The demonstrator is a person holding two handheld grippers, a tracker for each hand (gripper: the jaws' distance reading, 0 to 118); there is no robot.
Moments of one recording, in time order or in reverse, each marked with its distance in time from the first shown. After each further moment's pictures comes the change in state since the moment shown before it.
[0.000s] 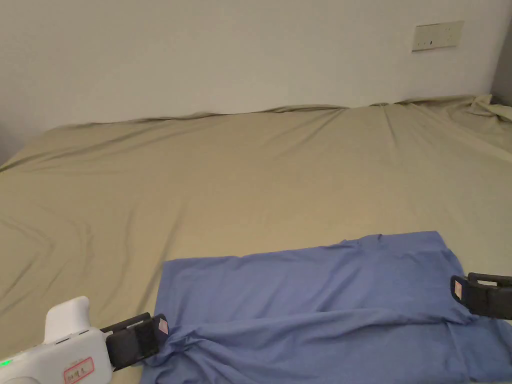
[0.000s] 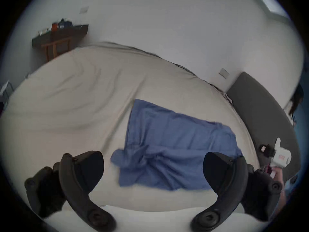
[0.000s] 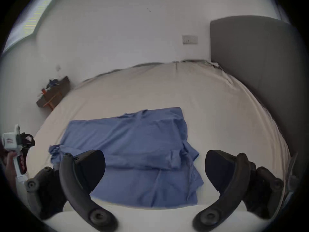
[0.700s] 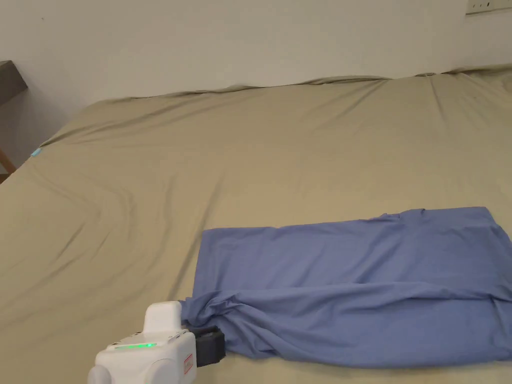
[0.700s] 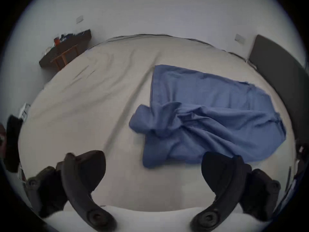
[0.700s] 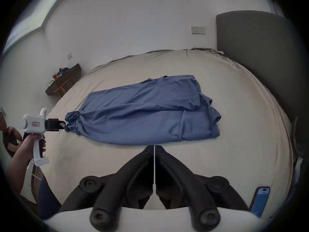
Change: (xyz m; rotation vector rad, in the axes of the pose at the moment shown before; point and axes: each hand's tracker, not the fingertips) left arm -0.001 -0.058 -0.089 -0.135 0.283 -0.196; right arm -0.043 -0.099 0.053 -0.119 0.032 0.000
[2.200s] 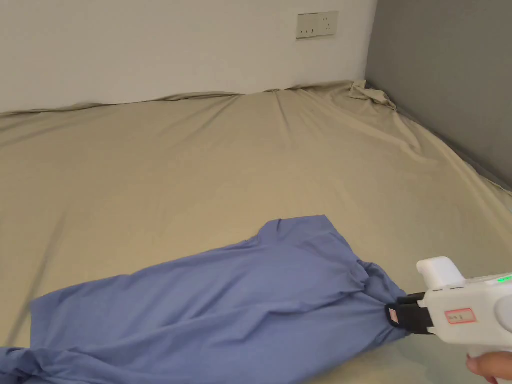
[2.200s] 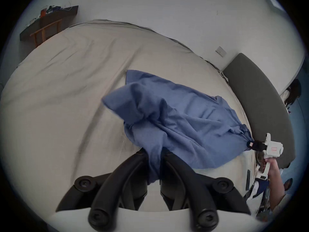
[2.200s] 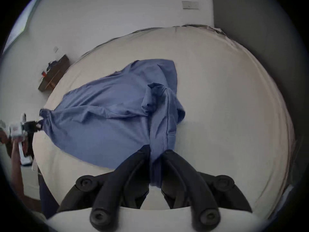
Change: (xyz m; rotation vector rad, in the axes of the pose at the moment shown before) left arm -0.051 0.021 0.064 -0.075 -0.404 0.165; right arm 0.110 0.059 -0.053 -0.231 -0.005 0.028
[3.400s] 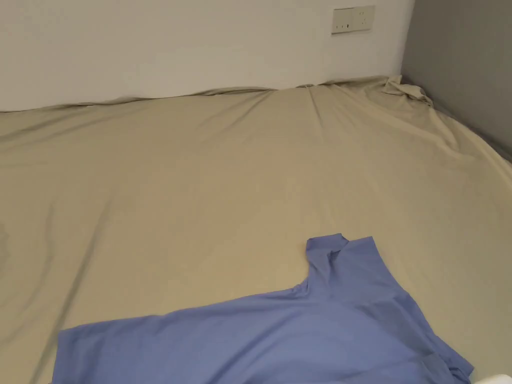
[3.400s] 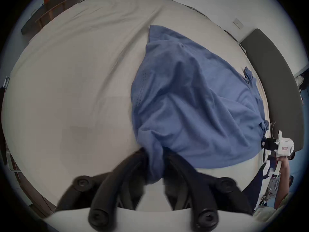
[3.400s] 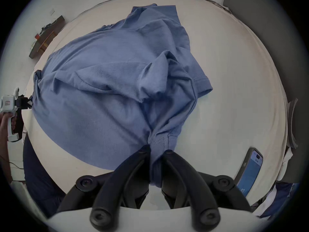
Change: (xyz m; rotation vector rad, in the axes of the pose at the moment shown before) left arm -0.052 -0.097 0.023 -0.261 0.145 -0.001; right arm -0.041 -0.133 0.018 -0.304 -0.075 0.062
